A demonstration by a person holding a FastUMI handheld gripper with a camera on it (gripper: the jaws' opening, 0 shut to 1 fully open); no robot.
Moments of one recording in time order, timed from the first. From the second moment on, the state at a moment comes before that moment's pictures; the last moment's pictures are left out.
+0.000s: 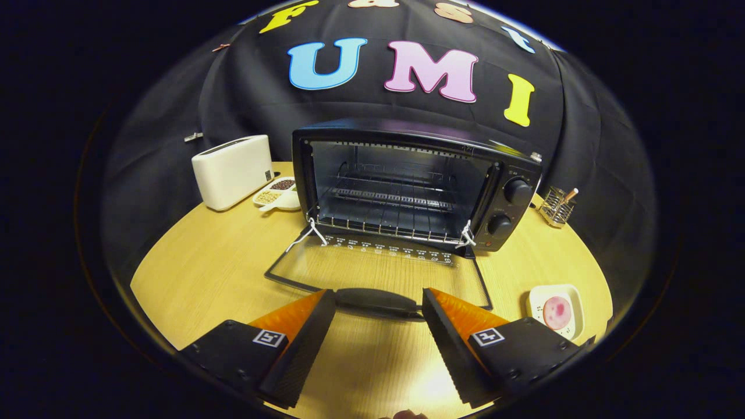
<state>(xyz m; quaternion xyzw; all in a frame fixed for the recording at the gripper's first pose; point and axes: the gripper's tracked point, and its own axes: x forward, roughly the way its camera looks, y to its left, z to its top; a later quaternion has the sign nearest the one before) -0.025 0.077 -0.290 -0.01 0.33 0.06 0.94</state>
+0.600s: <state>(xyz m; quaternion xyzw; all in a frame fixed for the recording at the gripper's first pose) -0.045 -0.073 -0.243 0.09 0.37 0.02 0.93</state>
